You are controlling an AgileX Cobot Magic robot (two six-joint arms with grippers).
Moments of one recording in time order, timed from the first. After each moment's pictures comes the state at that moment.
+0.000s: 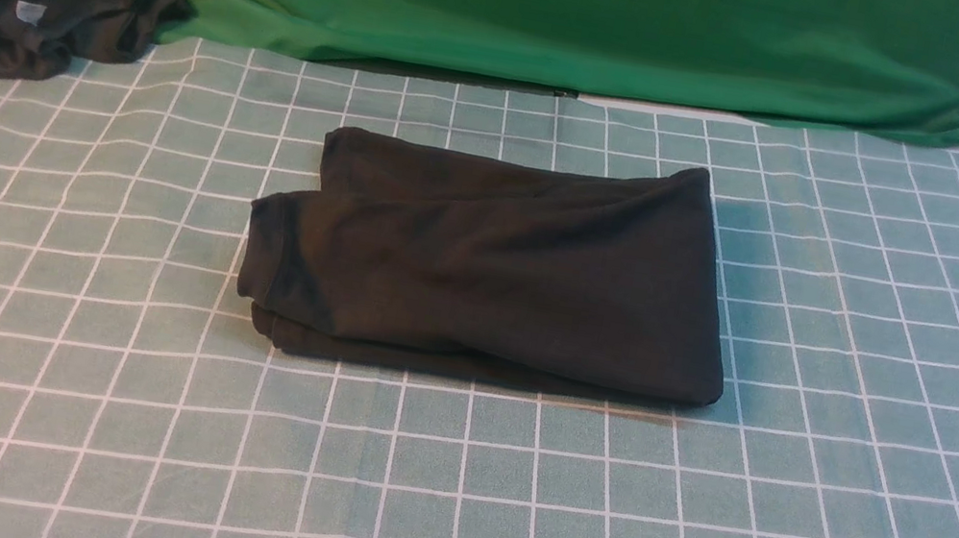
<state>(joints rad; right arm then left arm) 0.33 0.22 -0.54 0.10 -0.08 -0.09 -0.20 0.29 -0.67 -0.26 0.80 0.03</state>
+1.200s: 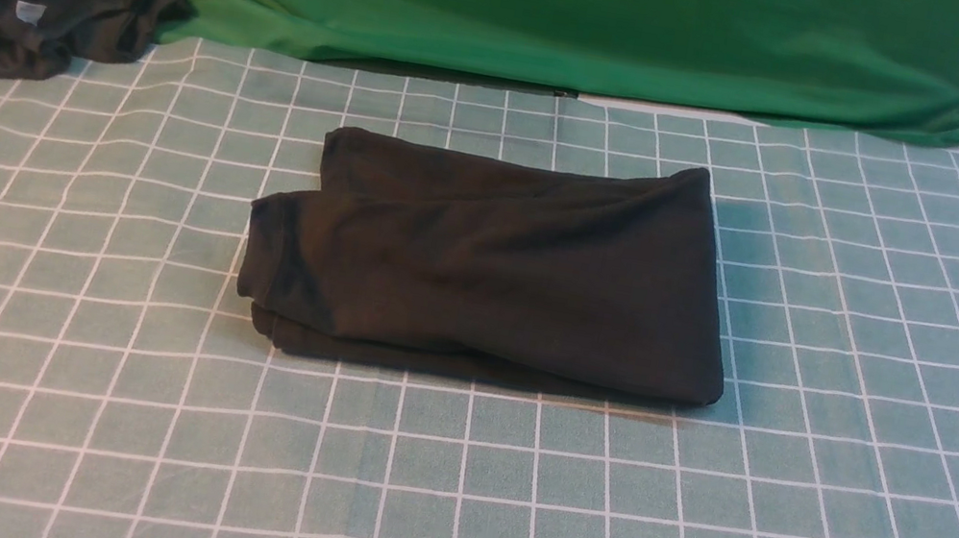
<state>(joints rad) 0.33 0.20 -0.52 0.10 -0.14 -0.08 -0.20 0.16 -0.44 -0.21 0.37 0.11</state>
